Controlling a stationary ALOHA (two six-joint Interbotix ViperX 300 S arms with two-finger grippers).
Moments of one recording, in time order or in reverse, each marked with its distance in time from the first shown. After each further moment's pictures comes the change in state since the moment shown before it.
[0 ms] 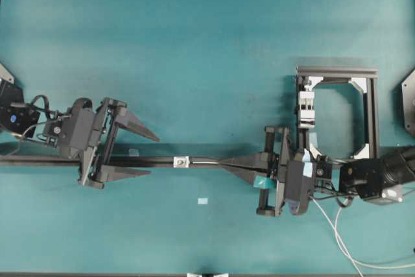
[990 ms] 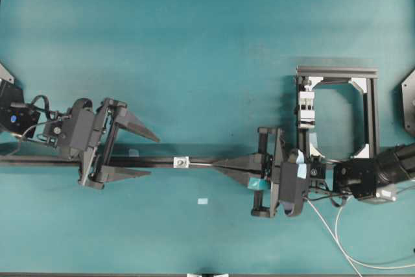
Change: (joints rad) left arm -0.002 -0.002 0.000 0.002 0.002 0.002; right arm -0.021 0.017 -0.031 -0.046 0.003 -0.003
